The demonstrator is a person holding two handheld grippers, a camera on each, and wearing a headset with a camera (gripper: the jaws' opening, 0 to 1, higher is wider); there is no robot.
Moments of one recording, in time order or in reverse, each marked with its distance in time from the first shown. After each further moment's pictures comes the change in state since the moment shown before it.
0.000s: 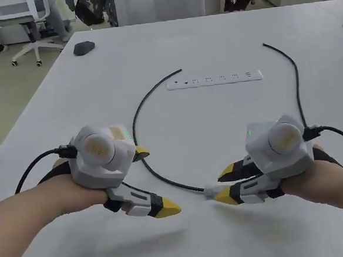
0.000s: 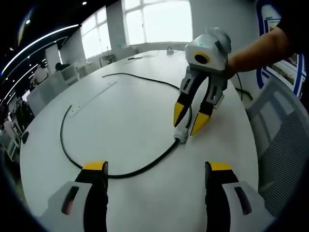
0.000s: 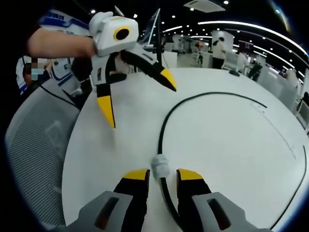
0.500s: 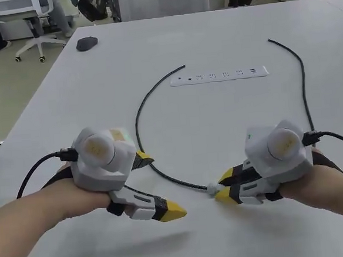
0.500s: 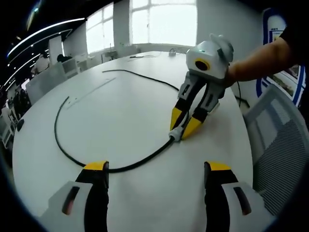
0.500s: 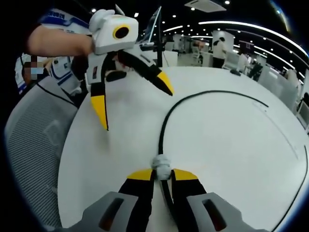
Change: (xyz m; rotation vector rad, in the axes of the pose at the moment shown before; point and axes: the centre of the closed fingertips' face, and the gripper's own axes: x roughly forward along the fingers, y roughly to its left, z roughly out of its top) left arm 0.005 -0.011 -0.010 -0.085 -0.005 -0.038; right arm 0.010 0.002 -0.002 0.003 -0.007 -0.009
